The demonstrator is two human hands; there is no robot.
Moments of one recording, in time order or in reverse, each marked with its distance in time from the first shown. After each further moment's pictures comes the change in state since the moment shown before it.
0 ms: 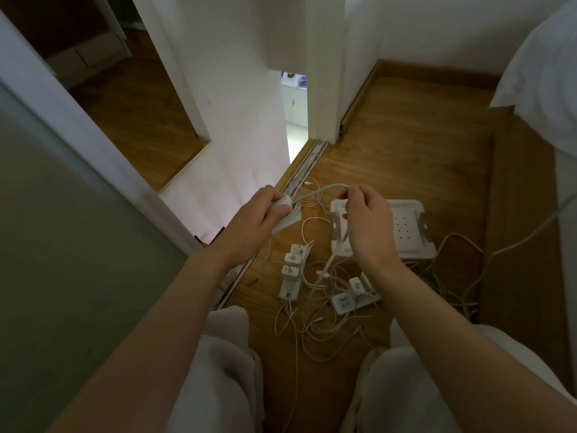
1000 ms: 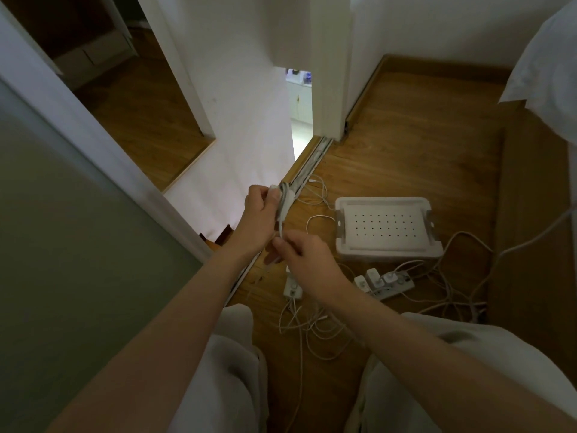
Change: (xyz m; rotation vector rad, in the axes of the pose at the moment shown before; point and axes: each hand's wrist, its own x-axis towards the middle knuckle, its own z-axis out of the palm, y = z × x) left_hand 0.009 0.007 0.012 -0.279 0.180 -0.333; right_hand -0.029 0.037 0.050 -0.133 -0.590 -0.111
